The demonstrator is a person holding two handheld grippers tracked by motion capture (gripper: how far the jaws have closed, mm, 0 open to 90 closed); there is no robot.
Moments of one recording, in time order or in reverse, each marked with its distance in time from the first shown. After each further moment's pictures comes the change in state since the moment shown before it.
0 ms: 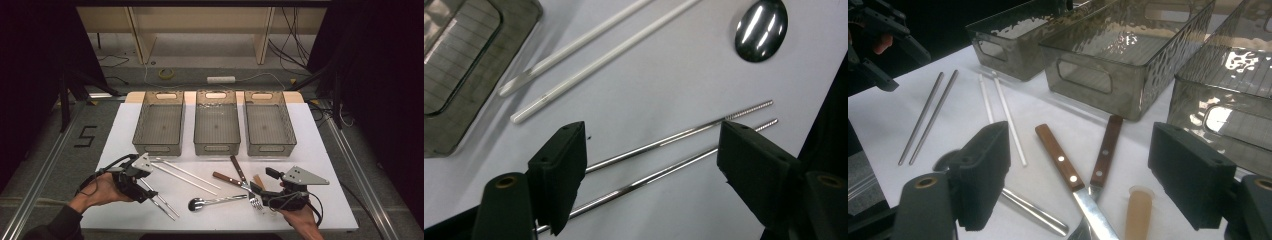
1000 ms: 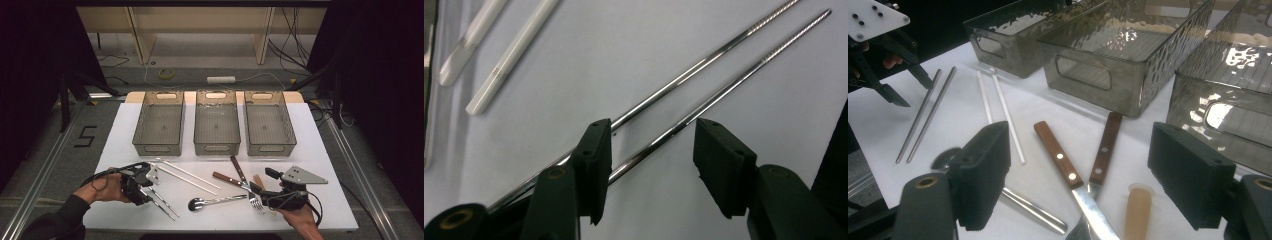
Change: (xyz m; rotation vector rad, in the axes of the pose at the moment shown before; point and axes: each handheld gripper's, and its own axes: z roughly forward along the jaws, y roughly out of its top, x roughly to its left) left arm 0.001 0.000 0.033 0.262 -0.029 0.268; right arm 0.000 0.000 0.002 0.014 -0.003 0.002
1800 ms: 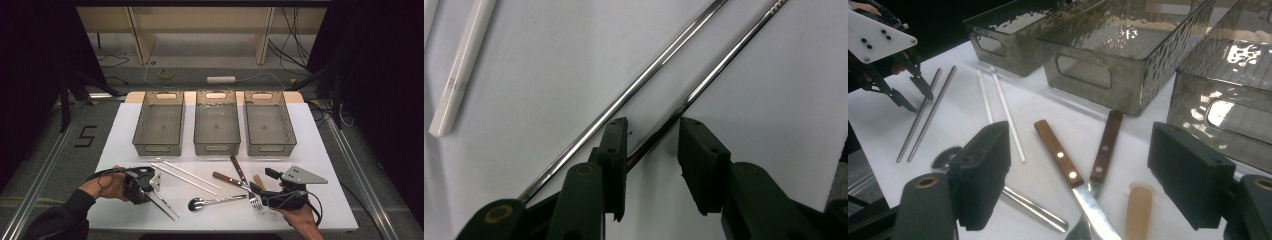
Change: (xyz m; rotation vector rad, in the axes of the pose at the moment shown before) left arm 0.002 0.001 0.016 0.074 -0.041 0.153; right arm 0.000 0.000 0.000 0.005 0.003 0.006
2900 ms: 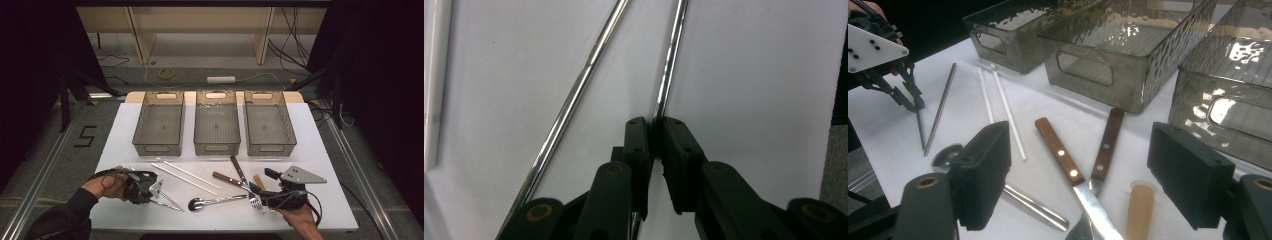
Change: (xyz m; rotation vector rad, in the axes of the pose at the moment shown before) left arm -0.005 0.003 0.002 0.033 -0.041 0.161; right arm 0.000 0.000 0.001 0.010 0.002 -0.005
